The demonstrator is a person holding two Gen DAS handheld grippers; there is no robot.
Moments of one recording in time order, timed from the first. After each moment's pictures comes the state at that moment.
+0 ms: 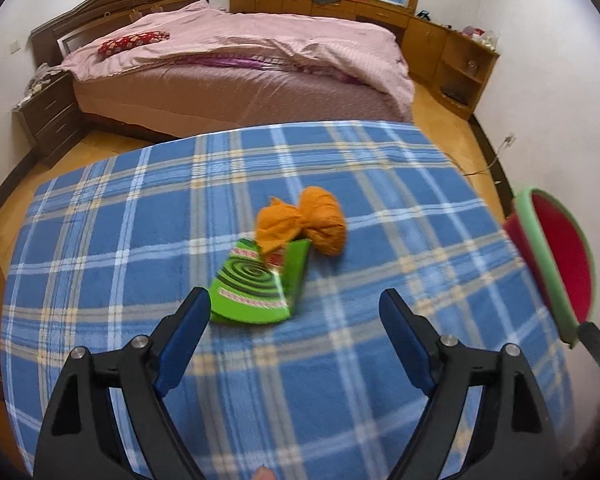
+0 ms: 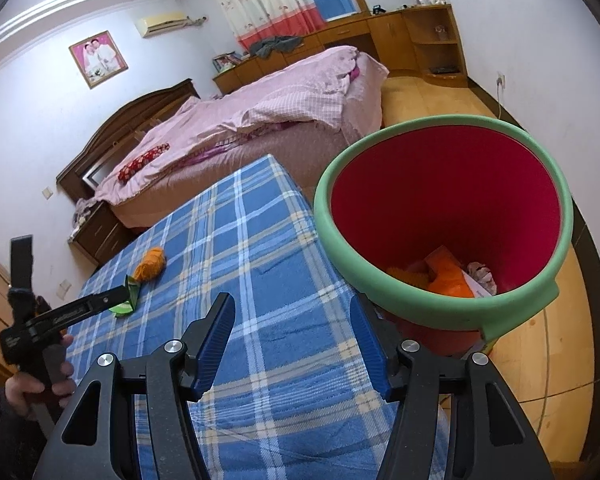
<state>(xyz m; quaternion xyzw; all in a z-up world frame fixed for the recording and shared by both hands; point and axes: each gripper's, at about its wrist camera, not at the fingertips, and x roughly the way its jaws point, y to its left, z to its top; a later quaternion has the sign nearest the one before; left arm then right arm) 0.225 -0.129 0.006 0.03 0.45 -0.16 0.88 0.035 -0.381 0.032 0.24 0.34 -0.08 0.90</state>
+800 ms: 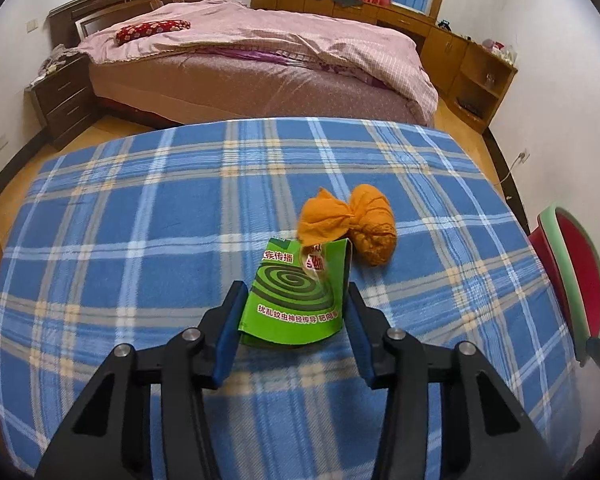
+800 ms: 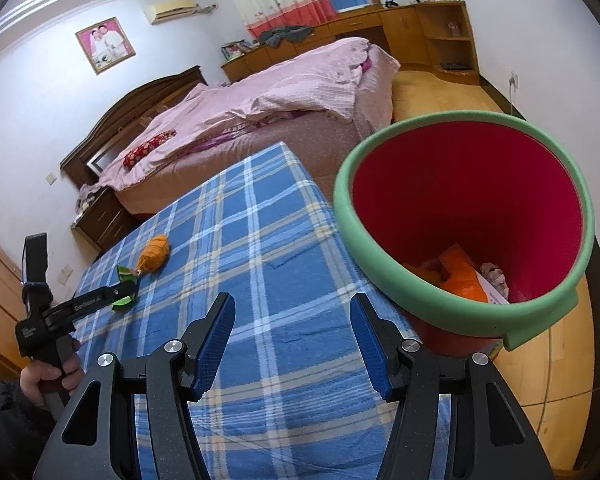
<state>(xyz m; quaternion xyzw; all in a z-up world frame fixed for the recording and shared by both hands) 0.235 -0.097 -0.009 0.00 0.45 -0.14 0.88 0.053 -0.368 0.030 0.23 0.36 -0.06 0.90</state>
